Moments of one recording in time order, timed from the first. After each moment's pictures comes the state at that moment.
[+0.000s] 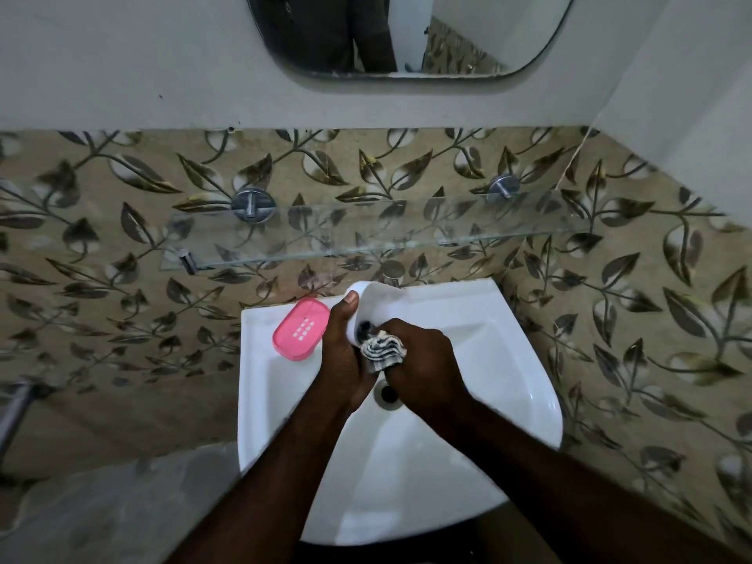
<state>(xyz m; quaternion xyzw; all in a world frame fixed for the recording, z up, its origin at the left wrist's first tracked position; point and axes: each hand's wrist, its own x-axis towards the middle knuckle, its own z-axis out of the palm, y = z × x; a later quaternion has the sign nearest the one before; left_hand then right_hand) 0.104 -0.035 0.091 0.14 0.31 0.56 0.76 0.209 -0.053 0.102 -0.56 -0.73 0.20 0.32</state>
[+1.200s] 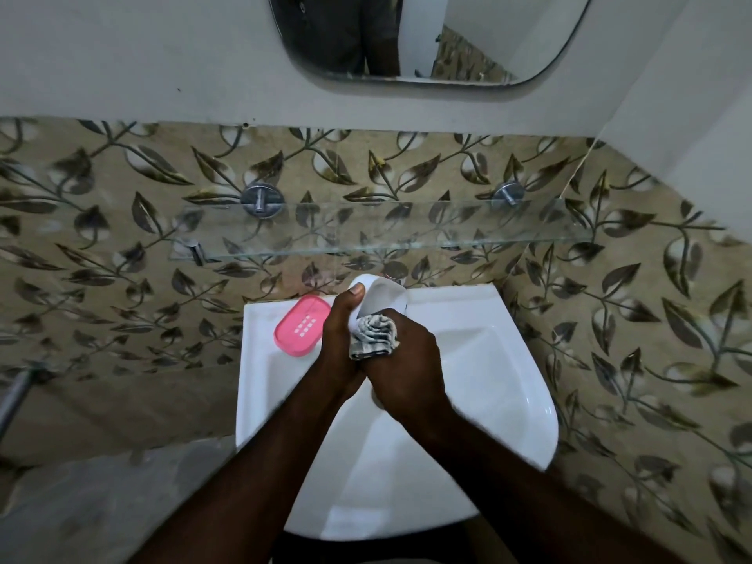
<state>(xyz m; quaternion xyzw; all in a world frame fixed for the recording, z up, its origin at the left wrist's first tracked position) 0.096 -0.031 0.093 0.21 0.34 0.53 0.75 0.185 -0.064 0.107 -0.56 -0.68 0.29 0.39</state>
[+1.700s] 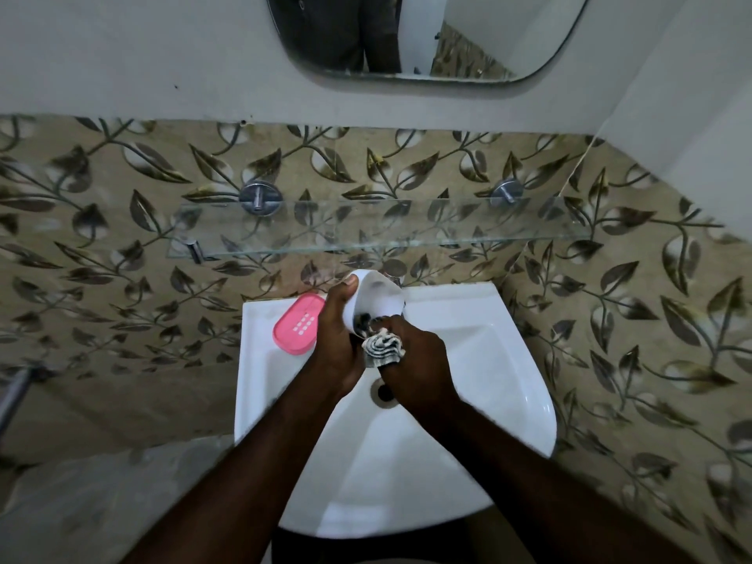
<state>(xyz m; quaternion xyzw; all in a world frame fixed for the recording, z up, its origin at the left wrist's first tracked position) 0.099 -0.029 0.102 0.14 0.36 0.59 0.71 0.204 -0.055 0.087 -0.56 -0.72 0.22 0.35</state>
